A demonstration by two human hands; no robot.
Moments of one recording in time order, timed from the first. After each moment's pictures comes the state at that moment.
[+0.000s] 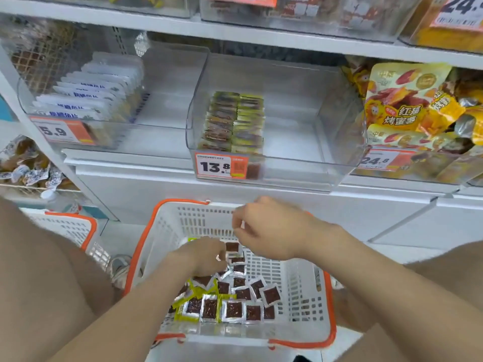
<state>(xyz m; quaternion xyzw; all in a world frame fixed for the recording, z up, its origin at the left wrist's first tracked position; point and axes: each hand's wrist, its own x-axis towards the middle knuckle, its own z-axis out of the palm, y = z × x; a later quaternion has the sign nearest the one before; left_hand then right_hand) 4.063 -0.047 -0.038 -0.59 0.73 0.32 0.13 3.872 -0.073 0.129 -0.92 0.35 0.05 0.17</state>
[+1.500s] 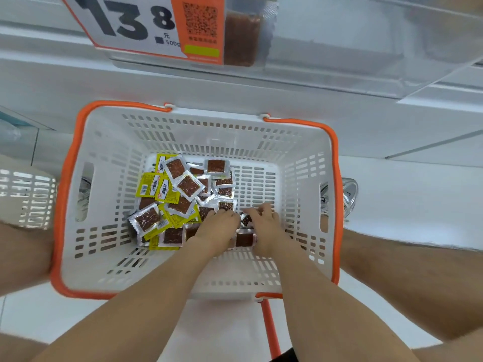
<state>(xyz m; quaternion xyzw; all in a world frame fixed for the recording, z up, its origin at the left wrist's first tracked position) 3.965 -0.001 -0.237 -0.54 0.74 0.36 0.16 3.790 -0.021 -0.234 -0.69 0.56 0.21 0.40</state>
